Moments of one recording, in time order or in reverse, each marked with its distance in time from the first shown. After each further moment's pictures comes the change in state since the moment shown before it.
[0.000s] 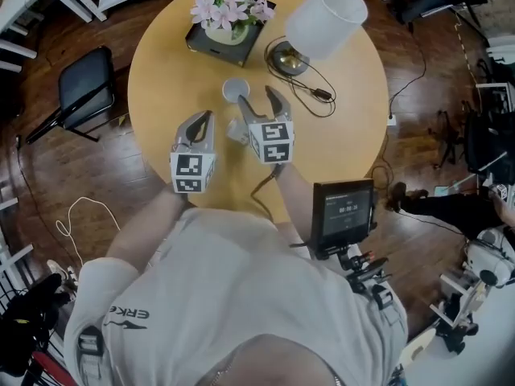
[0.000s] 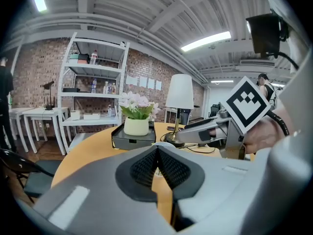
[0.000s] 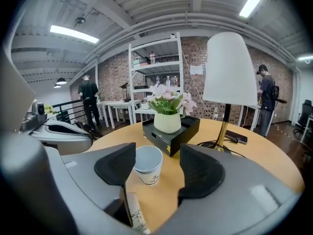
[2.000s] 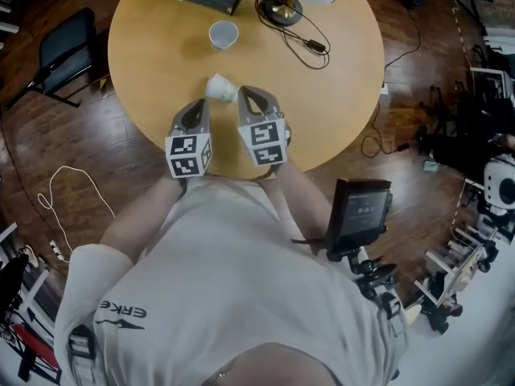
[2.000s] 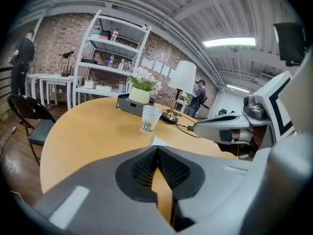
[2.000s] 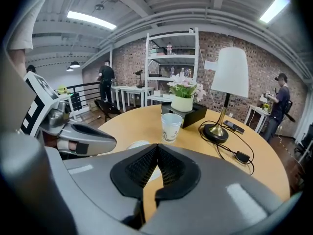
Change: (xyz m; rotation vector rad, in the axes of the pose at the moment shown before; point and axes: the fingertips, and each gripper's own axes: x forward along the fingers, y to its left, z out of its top) left arm -0.057 -0.063 -0.098 -0.270 0.183 0.046; right arm -0.098 0.051 -0.081 -0.149 0.126 0.070
